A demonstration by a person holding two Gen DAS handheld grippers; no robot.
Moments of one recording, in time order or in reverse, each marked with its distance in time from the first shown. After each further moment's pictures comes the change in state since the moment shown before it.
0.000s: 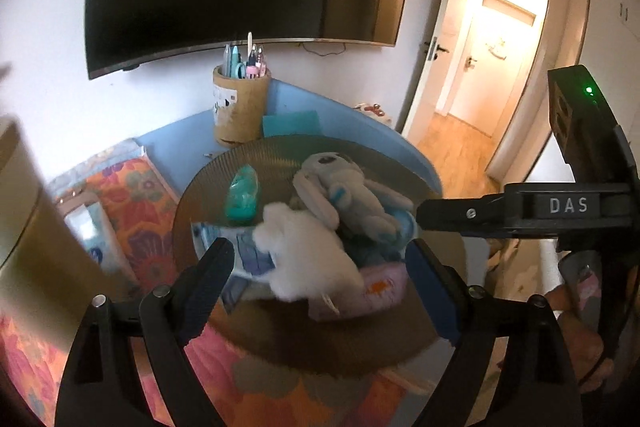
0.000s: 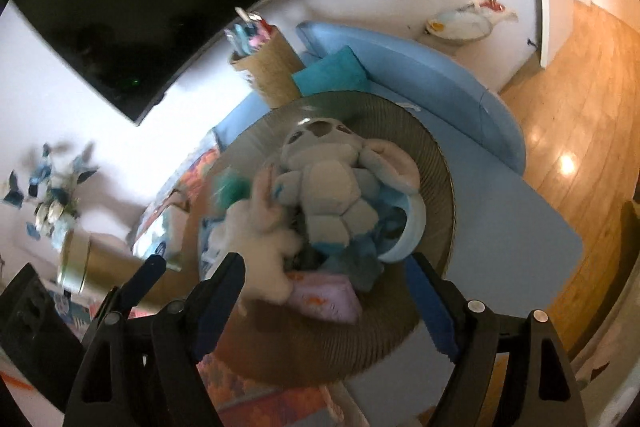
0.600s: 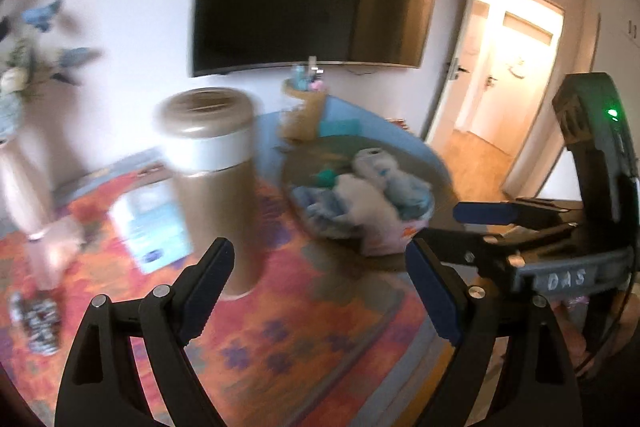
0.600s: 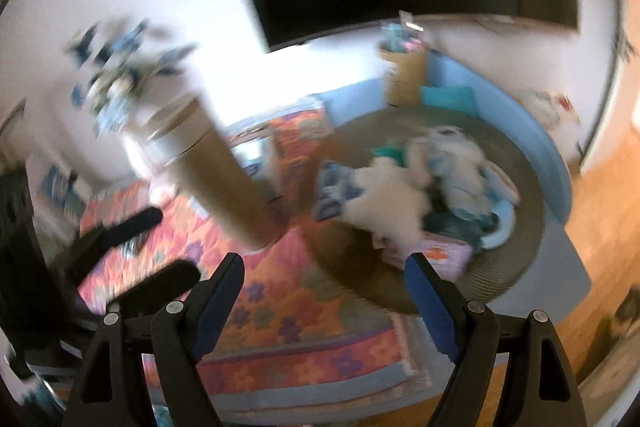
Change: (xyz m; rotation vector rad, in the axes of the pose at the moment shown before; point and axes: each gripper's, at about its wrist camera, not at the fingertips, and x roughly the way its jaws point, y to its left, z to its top) left arm -0.120 0.050 -0.044 -0.051 -0.052 0.104; right arm -0.024 0.133 -0.082 -0.438 -0.041 0.020
